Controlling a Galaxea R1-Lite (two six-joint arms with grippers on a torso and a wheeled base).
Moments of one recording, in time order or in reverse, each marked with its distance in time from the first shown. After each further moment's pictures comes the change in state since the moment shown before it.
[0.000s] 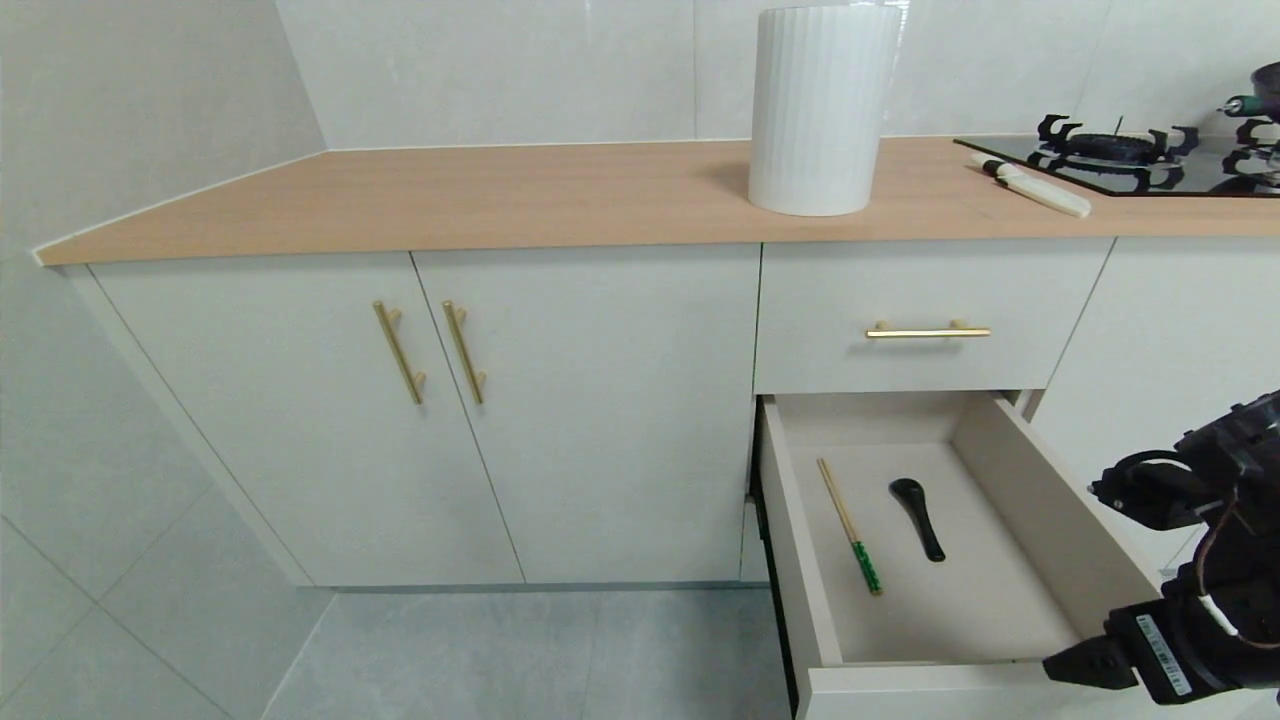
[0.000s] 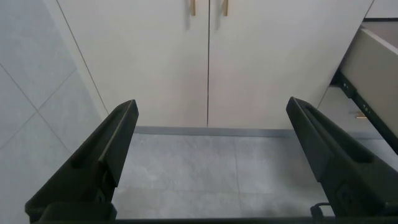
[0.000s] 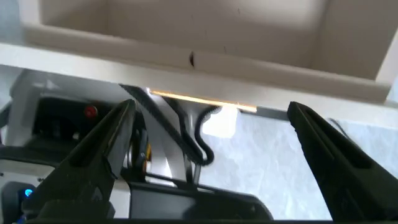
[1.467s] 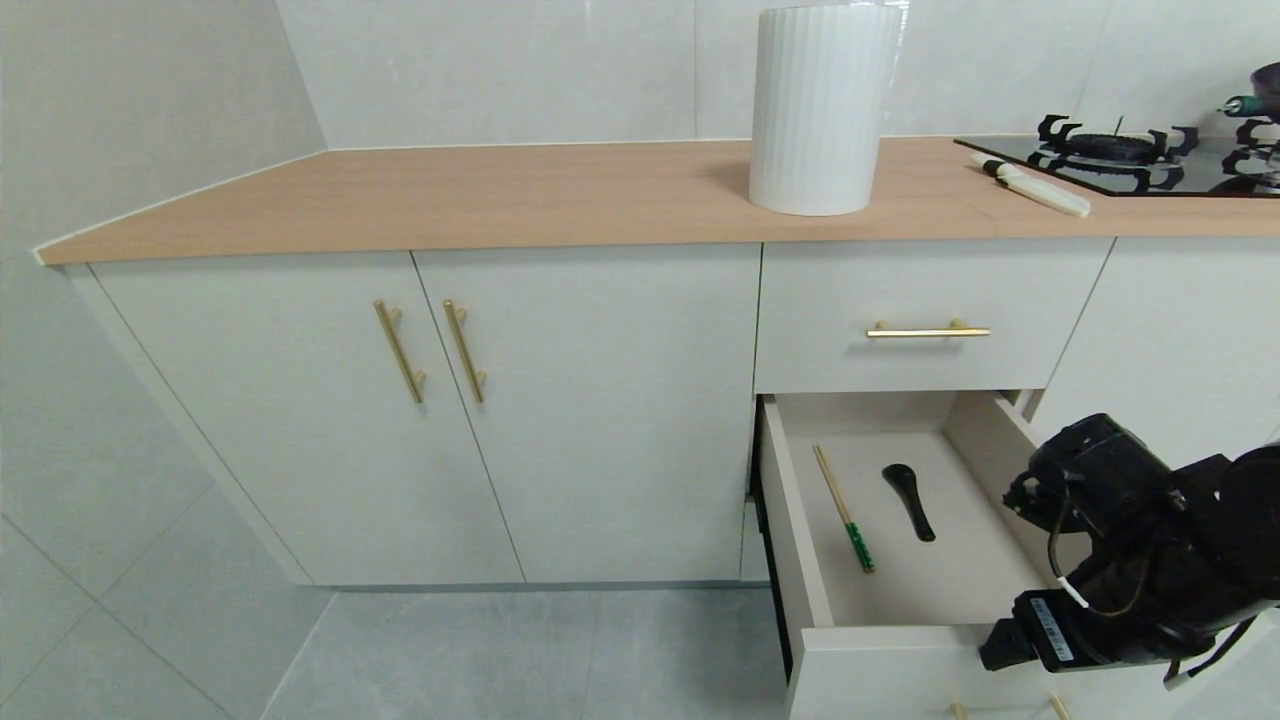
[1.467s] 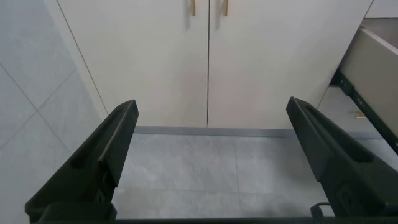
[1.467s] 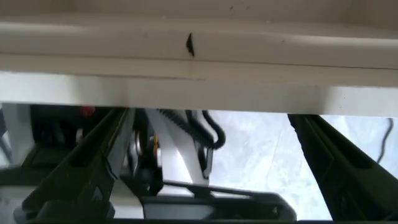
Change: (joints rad) left arm 0.000 0.000 0.000 0.000 -0.001 0.000; right arm -0.012 0.293 -0.055 -0.105 -0.037 0.120
